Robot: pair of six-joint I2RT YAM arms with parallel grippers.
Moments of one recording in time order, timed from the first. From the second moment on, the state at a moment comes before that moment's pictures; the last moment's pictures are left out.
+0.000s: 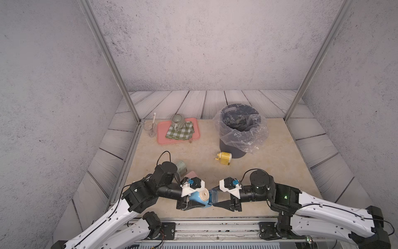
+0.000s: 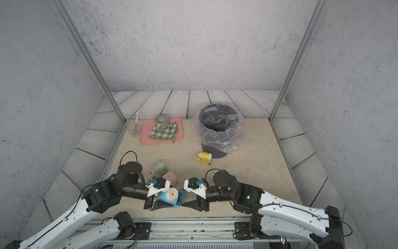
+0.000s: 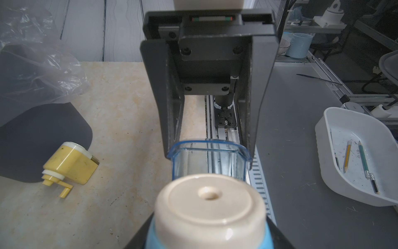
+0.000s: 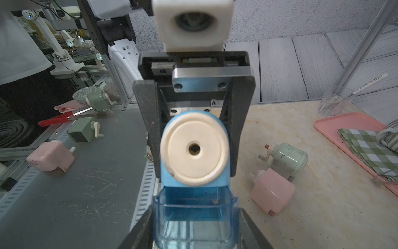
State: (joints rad) left arm -0.84 0.71 0.83 -0.73 0.71 0.40; right arm 1.17 0.88 0.73 -0.17 -0.39 -0.08
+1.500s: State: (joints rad) left arm -0.84 0.73 0.83 -0.72 0.74 0.41; right arm 1.17 0.86 0.83 -0.39 -0.39 0.03
